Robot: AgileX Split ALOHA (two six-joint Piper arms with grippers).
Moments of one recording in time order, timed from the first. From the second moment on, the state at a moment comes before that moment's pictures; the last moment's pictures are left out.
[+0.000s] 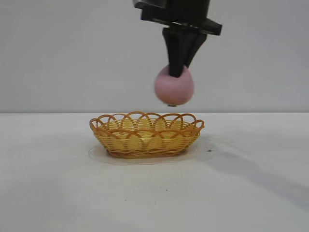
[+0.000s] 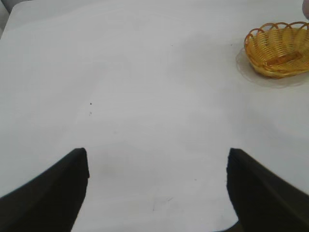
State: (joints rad) left arm 0.04 -0.02 -0.49 -0.11 1.12 0.13; right arm 0.59 2.14 -1.87 0.11 1.23 -0.27
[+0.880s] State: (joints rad) left arm 0.04 -0.02 -0.49 -0.11 1.12 0.13; right arm 0.61 2.24 -1.88 0.22 1.16 -0.27
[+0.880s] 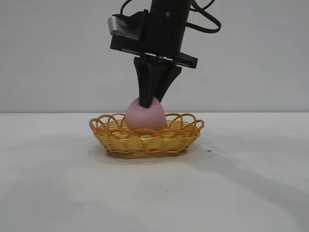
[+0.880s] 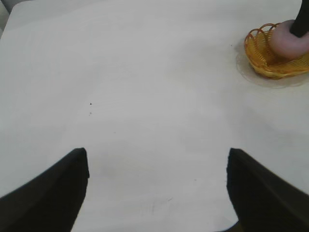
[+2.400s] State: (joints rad) left arm 0.04 -0.02 -0.49 -0.11 1.12 0.13; right arm 0.10 2.23 -2.00 0.13 1.23 -0.27
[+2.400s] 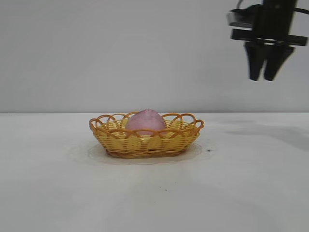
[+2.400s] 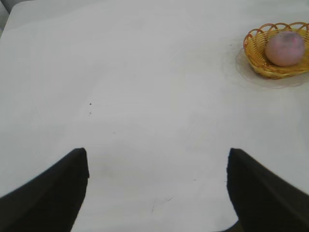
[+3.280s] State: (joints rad) left arm 0.04 -0.02 -0.49 -0.11 1.12 0.13; right arm -0.02 1.91 -2.00 0.22 1.25 -0.24
